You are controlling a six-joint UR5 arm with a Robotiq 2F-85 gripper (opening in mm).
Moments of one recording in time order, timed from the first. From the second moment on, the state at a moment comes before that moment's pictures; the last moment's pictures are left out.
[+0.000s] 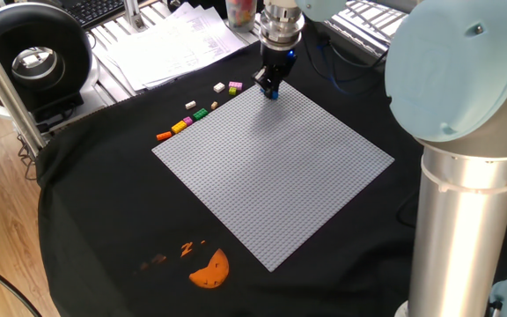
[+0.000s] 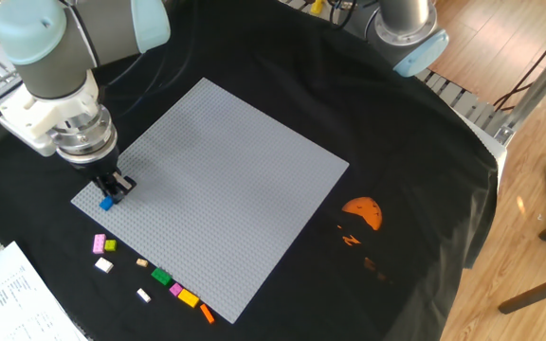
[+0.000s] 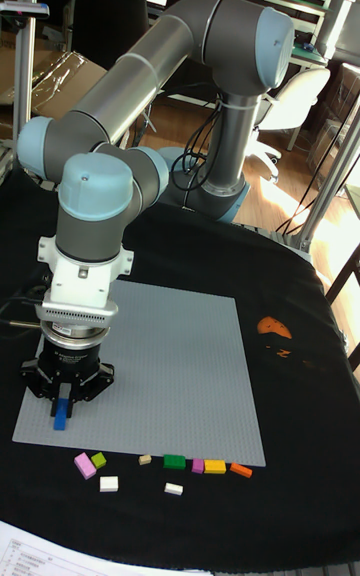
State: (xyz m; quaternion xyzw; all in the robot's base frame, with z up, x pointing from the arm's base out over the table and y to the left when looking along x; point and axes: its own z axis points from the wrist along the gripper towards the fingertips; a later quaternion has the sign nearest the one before) arm 0.652 -0.123 0.001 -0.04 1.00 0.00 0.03
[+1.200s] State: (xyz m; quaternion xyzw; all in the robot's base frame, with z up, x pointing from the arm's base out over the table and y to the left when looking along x) arm 0.658 -0.118 0.000 -0.03 1.00 0.01 0.04
